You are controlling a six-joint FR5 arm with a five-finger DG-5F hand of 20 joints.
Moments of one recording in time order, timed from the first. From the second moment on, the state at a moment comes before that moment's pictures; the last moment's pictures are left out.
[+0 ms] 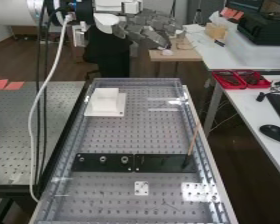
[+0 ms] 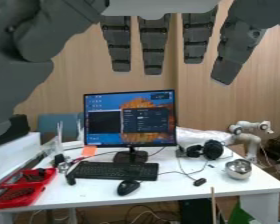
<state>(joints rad) 1.63 -1.64 -1.70 -2.96 -1.45 -0.75</state>
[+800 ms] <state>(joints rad) 1.61 -1.65 -1.70 -2.95 -1.45 -0.73</state>
